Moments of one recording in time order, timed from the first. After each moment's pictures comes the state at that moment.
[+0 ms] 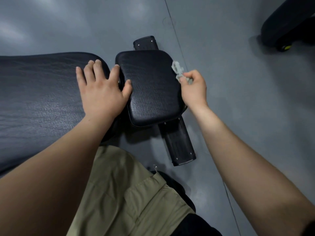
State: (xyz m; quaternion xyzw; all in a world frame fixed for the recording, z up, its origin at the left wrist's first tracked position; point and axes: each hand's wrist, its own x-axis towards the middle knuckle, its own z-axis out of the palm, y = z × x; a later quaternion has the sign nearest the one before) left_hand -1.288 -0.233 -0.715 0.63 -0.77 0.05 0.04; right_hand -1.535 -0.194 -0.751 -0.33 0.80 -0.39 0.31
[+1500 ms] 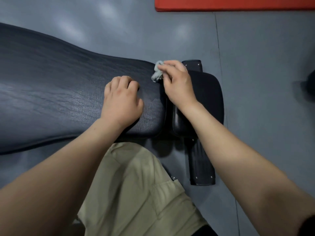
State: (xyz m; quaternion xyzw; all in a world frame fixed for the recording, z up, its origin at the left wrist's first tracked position) left_hand -1.190 -0.207 -0.657 0.66 -0.74 -0.06 0.06; right_hand -1.372 -0.269 -0.698 -0.71 0.58 -0.36 0.21
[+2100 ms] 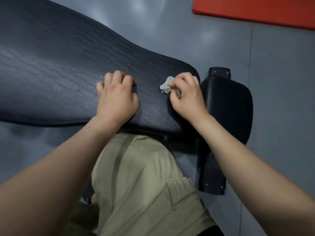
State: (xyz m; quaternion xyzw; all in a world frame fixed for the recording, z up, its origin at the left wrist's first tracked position) left_hand -1.102 -0.178 -0.638 0.76 -0.65 -0.03 0.06; right_hand -1.311 -0.236 -0.691 -0.79 0.50 -0.30 0.18
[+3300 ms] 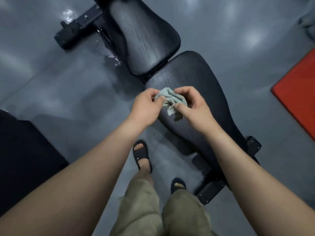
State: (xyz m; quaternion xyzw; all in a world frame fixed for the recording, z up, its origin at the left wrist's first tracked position) left_hand -0.775 -0.057 -0.328 0.82 -0.14 -0.36 0.42; right_hand -0.904 -0.178 -0.316 -0.68 0.36 -0.03 0.64
